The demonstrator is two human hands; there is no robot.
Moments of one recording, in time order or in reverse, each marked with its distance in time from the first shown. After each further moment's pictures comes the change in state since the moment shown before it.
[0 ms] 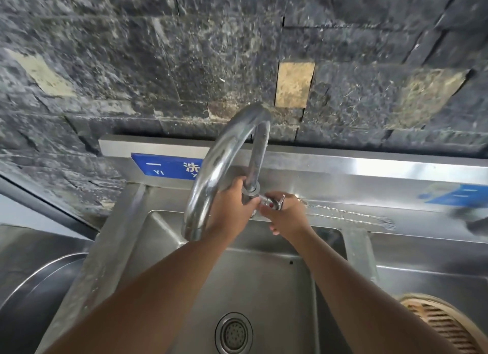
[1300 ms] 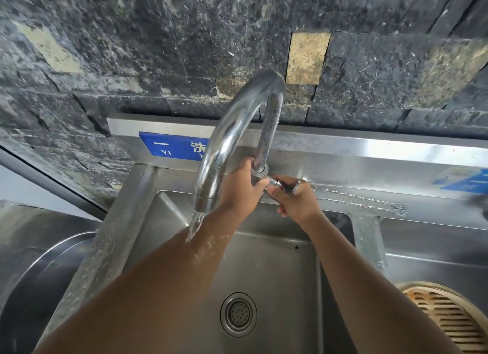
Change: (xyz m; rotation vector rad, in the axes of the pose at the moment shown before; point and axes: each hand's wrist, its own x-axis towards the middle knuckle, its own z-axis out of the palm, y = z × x) left_hand -0.001 -0.006 0.010 -0.019 0.049 0.019; right_hand 0.000 0.017 -0.002 0.137 -0.087 -0.126
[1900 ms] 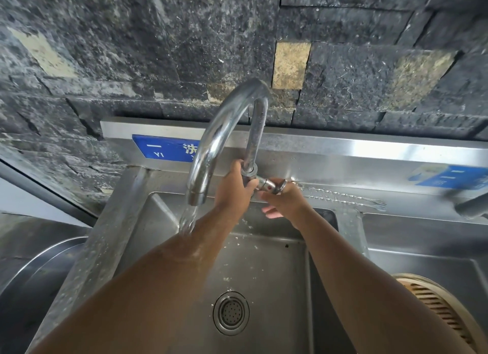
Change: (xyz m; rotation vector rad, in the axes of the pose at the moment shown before) left_hand -0.014 0.017 -0.005 -0.121 -0.047 -0.100; right_hand -0.009 -0.016 -0.006 0.036 -0.076 0.252
